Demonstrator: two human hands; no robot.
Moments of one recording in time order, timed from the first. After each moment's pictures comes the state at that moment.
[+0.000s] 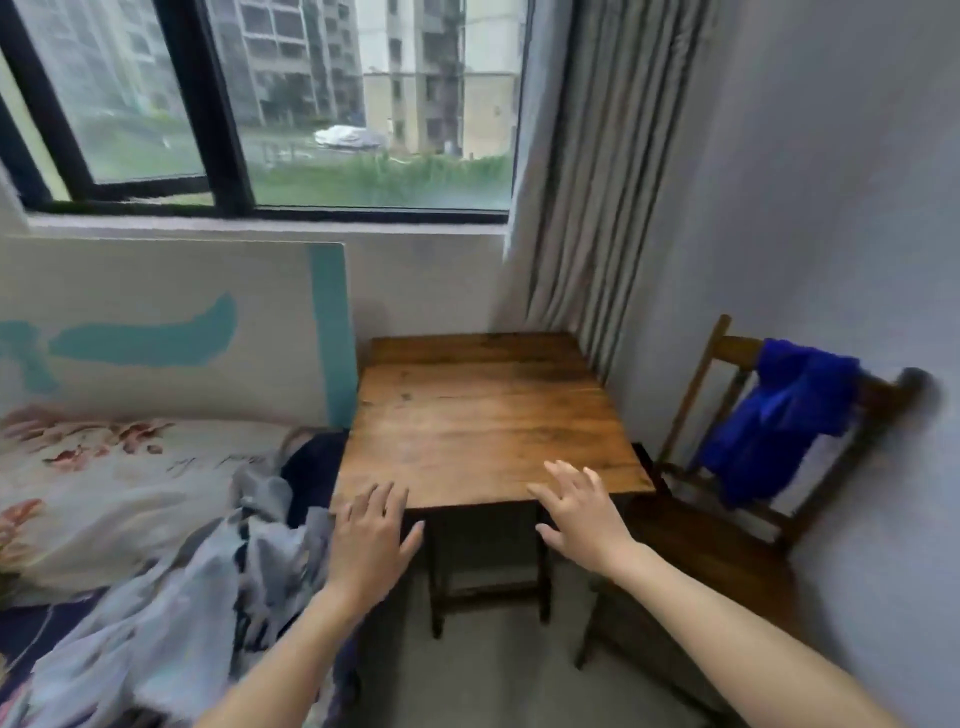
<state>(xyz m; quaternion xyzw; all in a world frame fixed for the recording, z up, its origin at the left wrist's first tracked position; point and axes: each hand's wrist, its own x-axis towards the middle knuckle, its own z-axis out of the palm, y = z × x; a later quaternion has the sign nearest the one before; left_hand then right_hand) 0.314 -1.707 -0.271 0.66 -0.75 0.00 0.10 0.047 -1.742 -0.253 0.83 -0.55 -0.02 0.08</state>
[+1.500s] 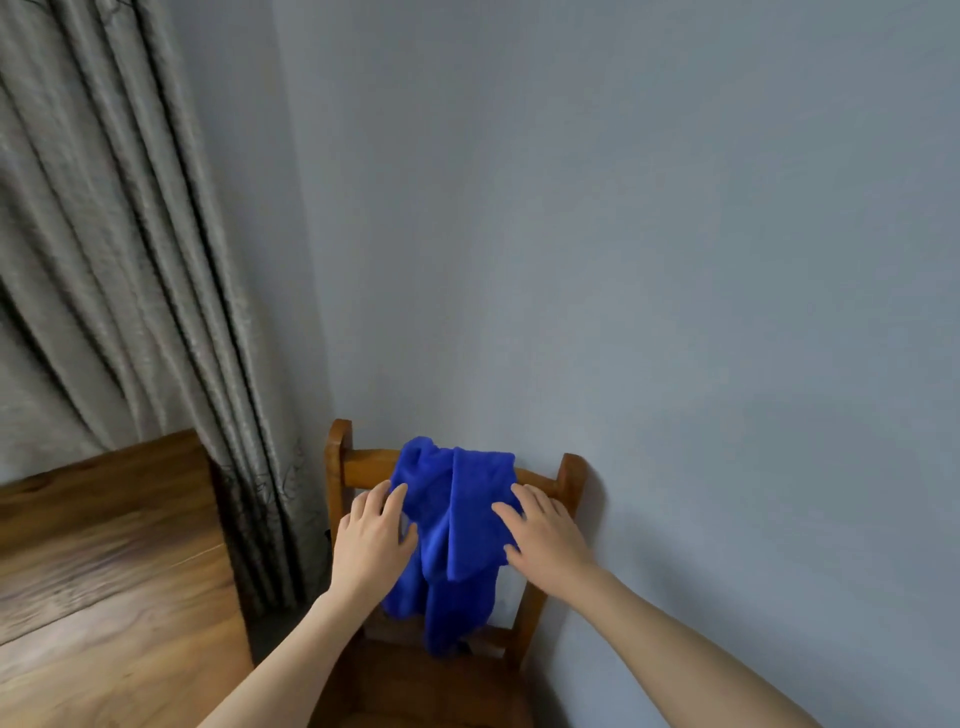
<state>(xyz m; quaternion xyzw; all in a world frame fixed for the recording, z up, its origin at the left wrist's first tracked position) -0.335 -2.084 -0.280 0.47 -0.85 -0.13 0.20 -0.520 -1.976 -0.245 0.66 -0.75 -0.01 -0.01</state>
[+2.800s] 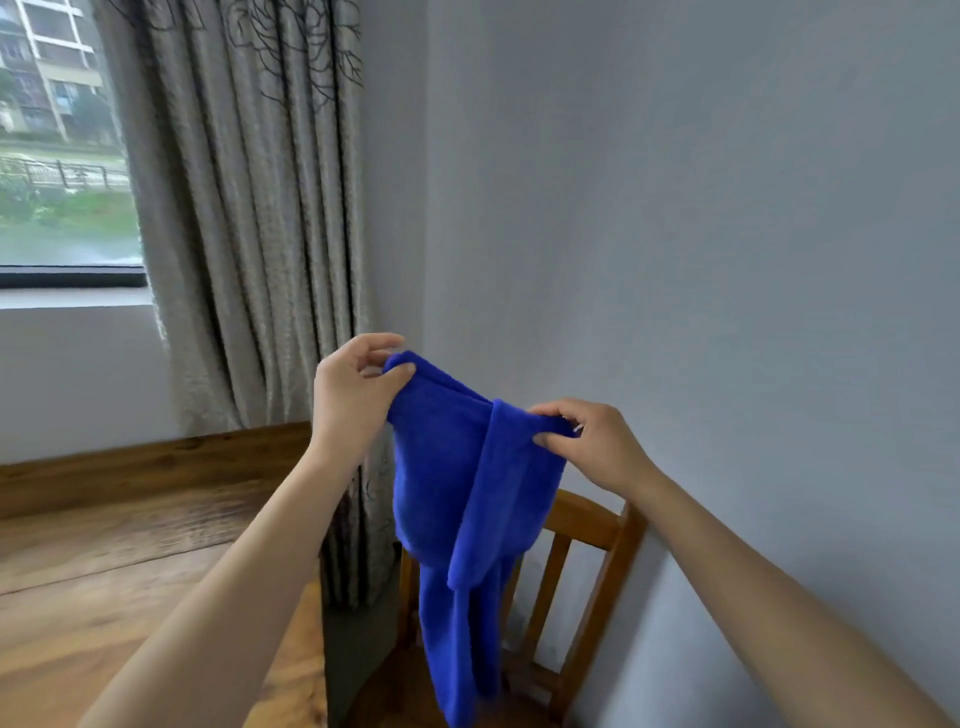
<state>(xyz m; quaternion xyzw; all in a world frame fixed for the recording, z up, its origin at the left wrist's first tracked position) -0.274 -2.062 -0.084 0.41 -0.58 -0.34 0.61 -0.496 -1.994 -0.097 0.68 -0.62 0.37 -0.15</state>
